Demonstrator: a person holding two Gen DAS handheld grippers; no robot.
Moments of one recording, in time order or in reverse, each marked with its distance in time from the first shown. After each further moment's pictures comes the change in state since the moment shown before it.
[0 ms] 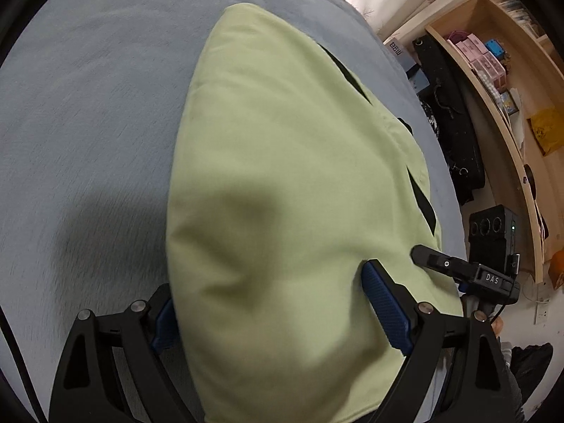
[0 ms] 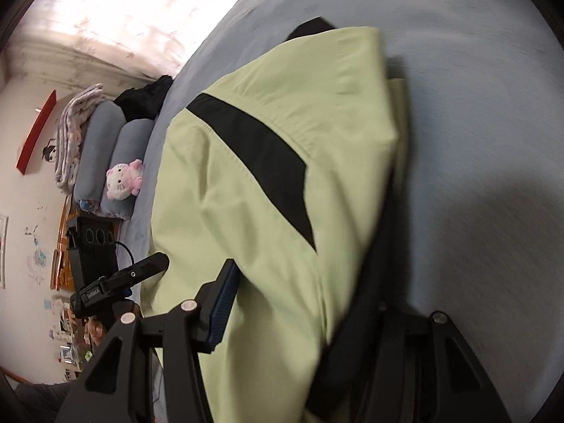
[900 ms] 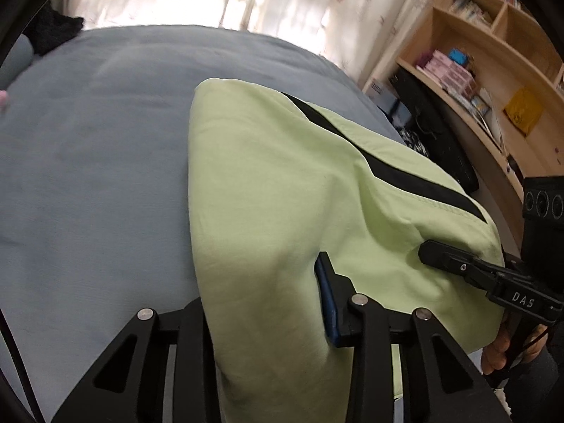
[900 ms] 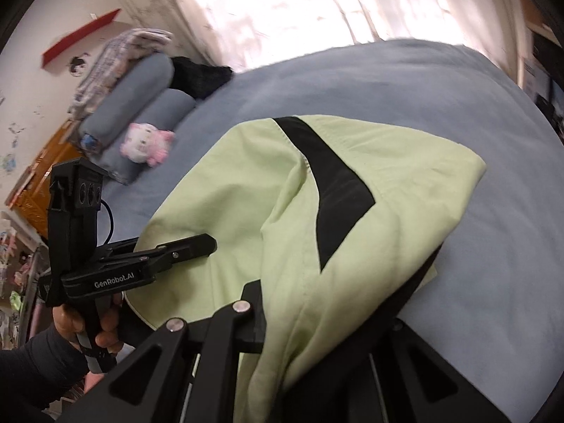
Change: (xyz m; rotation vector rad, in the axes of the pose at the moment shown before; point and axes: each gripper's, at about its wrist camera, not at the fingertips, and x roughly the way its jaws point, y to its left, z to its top) left arm -0.191 0.024 -0.002 0.180 -0.242 0.107; right arm -0.001 0.274 -0.048 -0.430 -0.187 -0.196
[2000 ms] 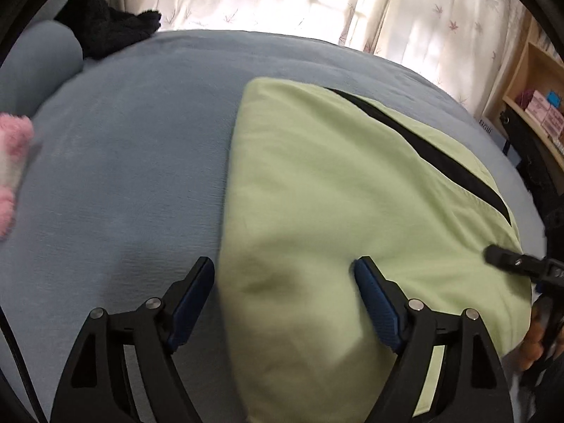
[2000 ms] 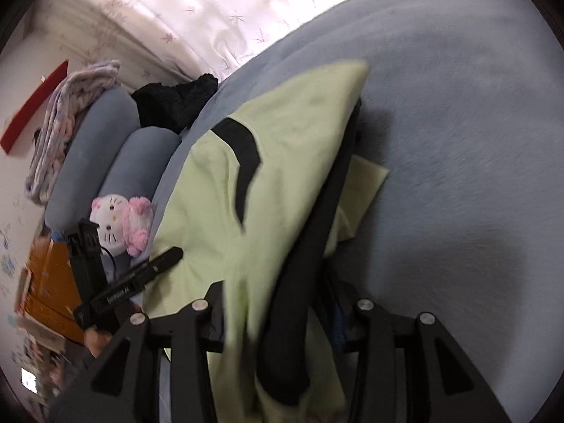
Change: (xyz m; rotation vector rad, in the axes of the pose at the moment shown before) left arm 0.100 0.330 0.192 -0.003 -0.049 0.261; right arm 0.357 0.014 0.171 0.252 -0.006 0.144
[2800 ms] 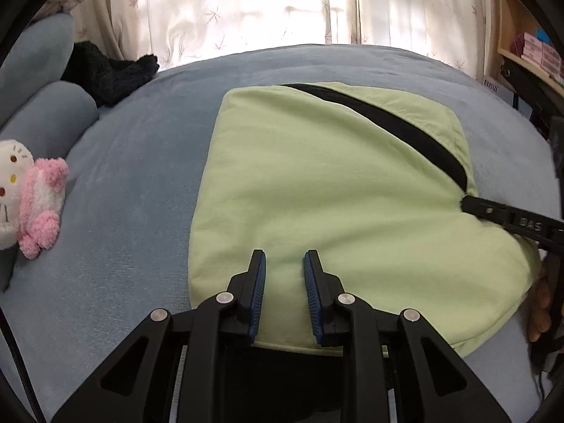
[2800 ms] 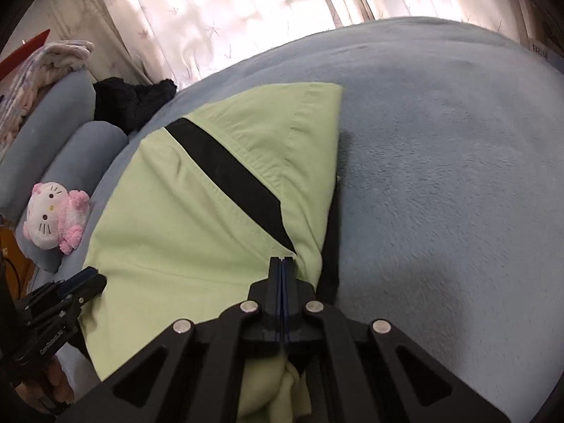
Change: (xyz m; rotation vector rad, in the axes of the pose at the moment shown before) left arm -0.030 -0.067 -0.054 0.169 -0.062 0.191; right arm 0.015 0.012 -0.018 -0.088 -0.122 -0.304
